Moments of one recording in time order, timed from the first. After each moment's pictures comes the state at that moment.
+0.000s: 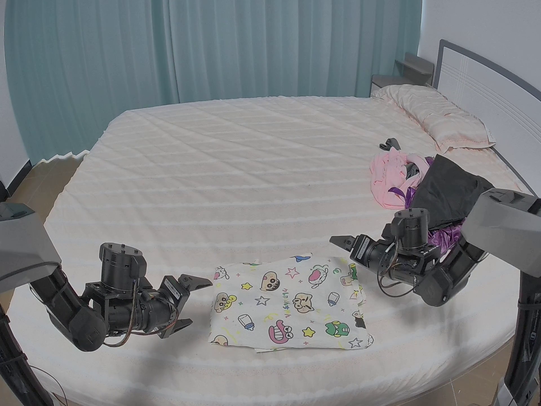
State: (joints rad) left arm -0.32 1.95 -0.41 -0.88 -0.27 -1.21; right arm 0.38 2.25 -0.84 -0.98 0.09 0.73
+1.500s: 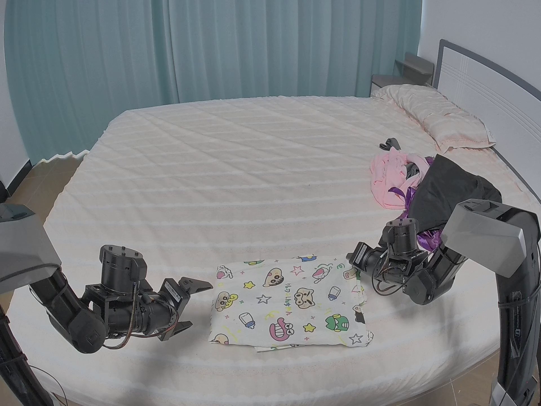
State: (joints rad) left arm -0.33 1.95 -0.40 -0.88 -0.26 -1.21; right arm 0.33 2.43 -0.98 -0.96 0.08 0.74
